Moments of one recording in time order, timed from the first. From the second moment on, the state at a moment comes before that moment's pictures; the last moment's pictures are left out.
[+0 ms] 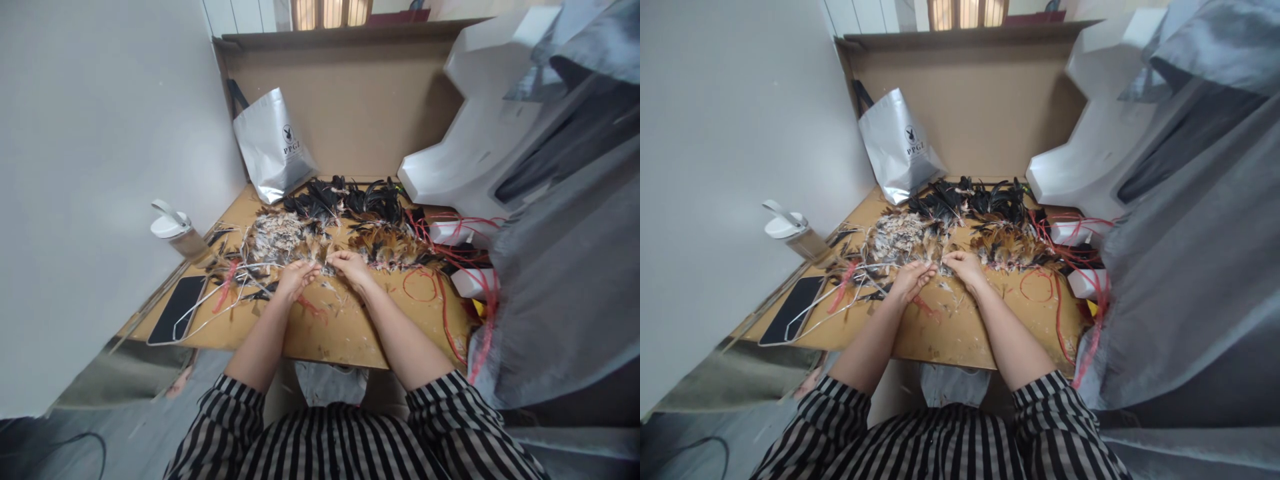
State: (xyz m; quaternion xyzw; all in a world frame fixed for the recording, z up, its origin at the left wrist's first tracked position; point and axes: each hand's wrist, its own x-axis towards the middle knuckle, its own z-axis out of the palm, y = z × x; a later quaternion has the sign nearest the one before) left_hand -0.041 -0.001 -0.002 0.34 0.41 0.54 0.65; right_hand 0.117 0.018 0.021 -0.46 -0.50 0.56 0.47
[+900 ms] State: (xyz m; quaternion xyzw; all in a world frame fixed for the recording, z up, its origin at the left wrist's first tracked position) left_hand -0.035 -0.001 -0.003 0.43 0.46 0.51 0.59; right_hand 0.098 0.014 0.010 -0.45 -0.50 0.53 0.52
